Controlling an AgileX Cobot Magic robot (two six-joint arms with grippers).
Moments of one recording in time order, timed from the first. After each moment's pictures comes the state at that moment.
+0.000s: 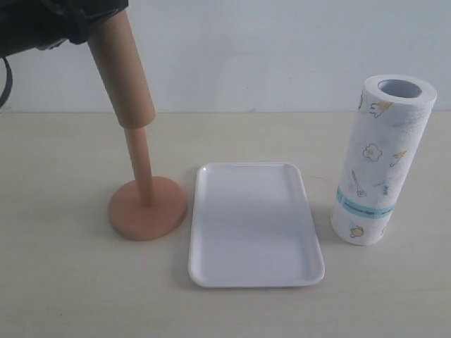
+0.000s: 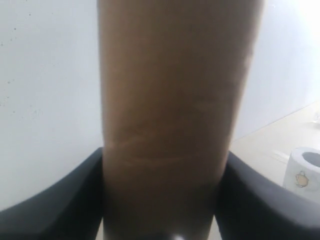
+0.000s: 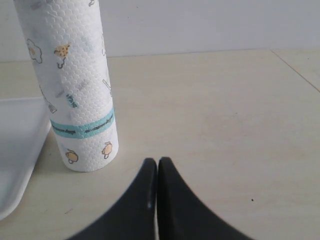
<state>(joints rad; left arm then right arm) -0.12 1.45 -0.93 1.01 -0.78 -0.96 -0.03 0.01 0.00 0.04 0.34 0.00</state>
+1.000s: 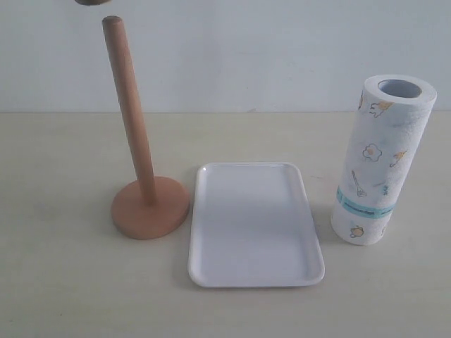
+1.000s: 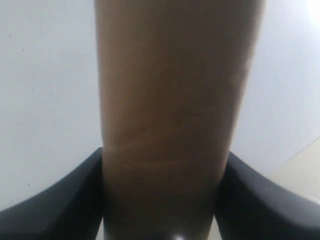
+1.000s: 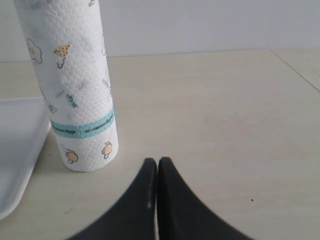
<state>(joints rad) -0.12 1.31 -1.35 1.54 -0.58 -1.56 -0.03 0.01 0.00 0.04 0.34 0.00</state>
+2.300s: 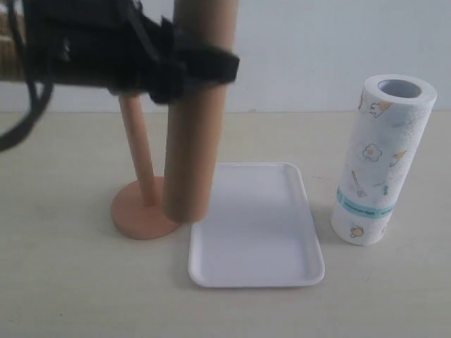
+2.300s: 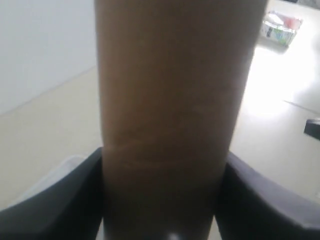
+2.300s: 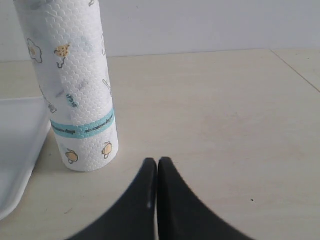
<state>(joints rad) -0.54 1.36 -1.00 1.75 -0.51 -1.72 -0.03 0.01 0.00 0.04 0.34 0.00</state>
